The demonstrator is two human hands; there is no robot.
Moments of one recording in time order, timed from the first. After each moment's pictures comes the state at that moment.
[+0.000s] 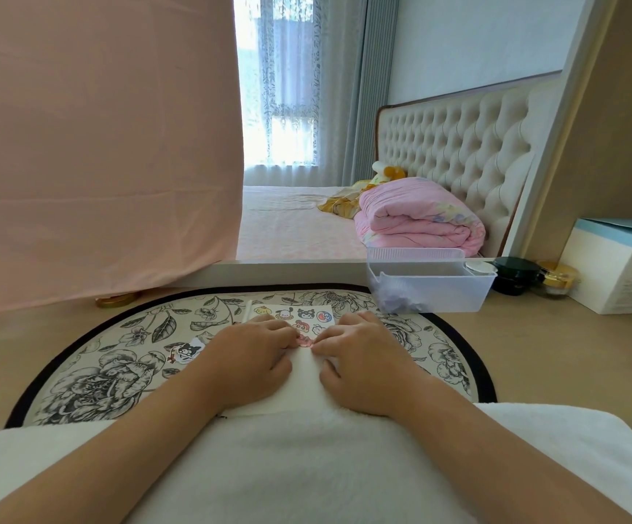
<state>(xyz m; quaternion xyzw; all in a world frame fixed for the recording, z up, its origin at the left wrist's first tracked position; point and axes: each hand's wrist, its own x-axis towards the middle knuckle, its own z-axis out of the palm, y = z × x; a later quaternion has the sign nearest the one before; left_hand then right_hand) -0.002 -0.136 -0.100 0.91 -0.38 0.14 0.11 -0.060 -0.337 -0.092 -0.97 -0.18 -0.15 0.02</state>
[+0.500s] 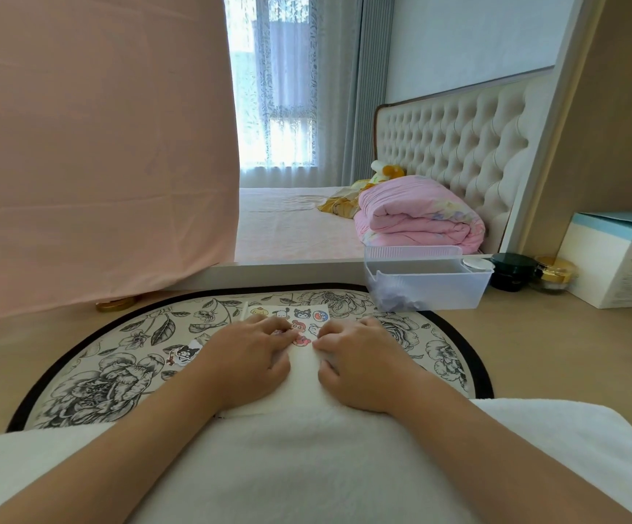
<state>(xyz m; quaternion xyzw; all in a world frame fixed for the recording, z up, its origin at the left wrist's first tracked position) 0.001 -0.138 -0.102 0.92 -0.36 0.13 0.05 -0.058 -0.339 -0.095 -0.98 -0.15 -0.11 0.00</state>
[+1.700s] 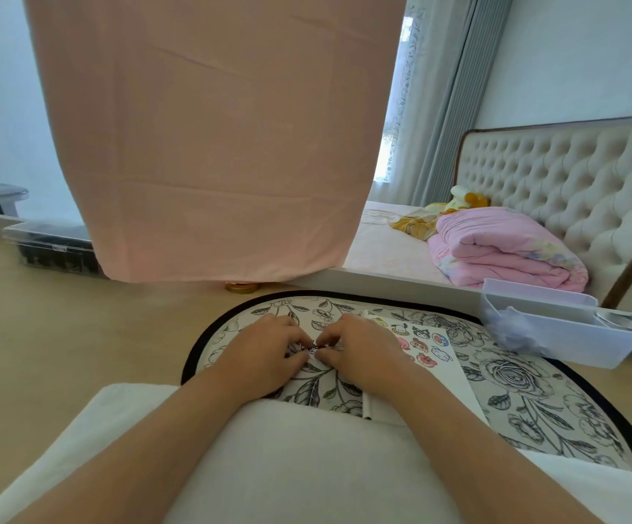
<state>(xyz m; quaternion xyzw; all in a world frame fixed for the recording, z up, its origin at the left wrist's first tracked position) 0.007 0.005 -0.110 0.95 -0.22 0.13 0.19 0.002 -0.179 -0.082 -0.98 -0.16 -0.07 0.11</state>
